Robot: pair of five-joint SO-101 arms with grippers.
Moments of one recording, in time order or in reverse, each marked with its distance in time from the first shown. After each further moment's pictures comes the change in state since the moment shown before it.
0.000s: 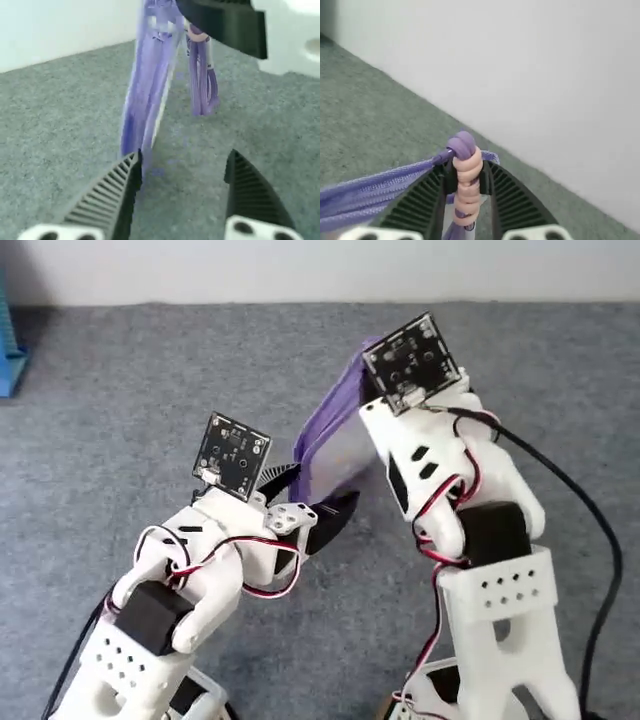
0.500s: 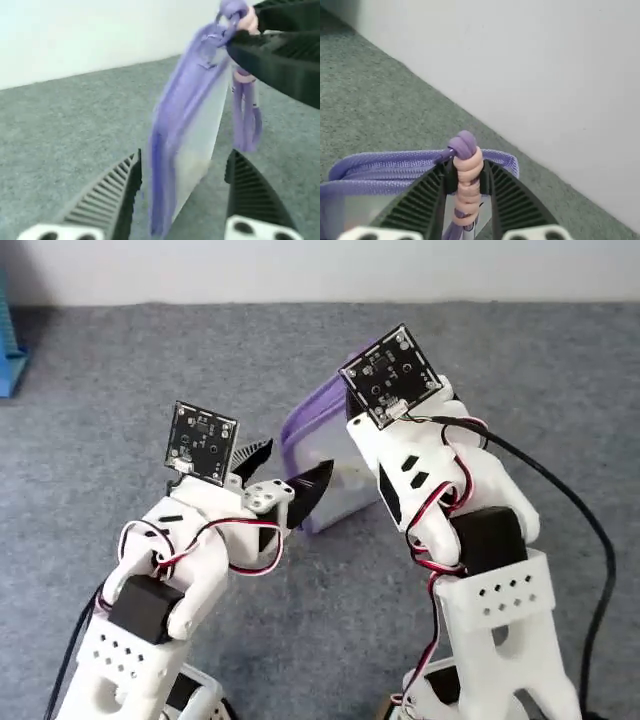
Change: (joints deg) left arm -7.5 0.0 1.8 -5.6 -1.3; right arm -2.5 -0.4 0.0 3.4 1.3
